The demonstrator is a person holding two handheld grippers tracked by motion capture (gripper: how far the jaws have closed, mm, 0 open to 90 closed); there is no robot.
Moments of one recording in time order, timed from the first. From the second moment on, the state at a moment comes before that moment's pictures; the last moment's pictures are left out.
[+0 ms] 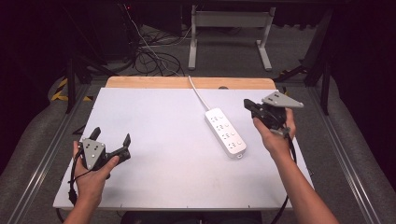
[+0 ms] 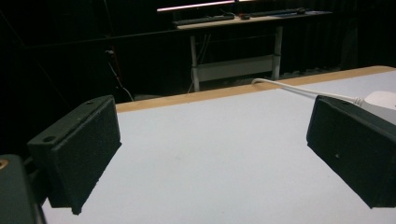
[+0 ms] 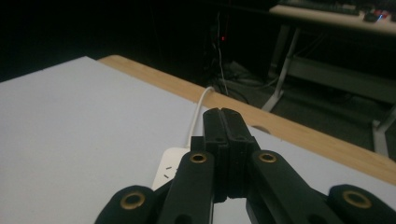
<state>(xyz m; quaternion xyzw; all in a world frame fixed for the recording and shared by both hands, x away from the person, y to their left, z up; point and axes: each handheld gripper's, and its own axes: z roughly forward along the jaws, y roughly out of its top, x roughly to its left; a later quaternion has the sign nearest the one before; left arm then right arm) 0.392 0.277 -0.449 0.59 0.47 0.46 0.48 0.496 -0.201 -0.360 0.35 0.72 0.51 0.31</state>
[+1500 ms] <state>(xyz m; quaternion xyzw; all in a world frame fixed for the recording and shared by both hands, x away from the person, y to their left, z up) 0.392 0.278 -0.447 0.58 0.47 0.46 0.48 0.418 -0.242 -0.416 0.34 0.64 0.58 0.37</state>
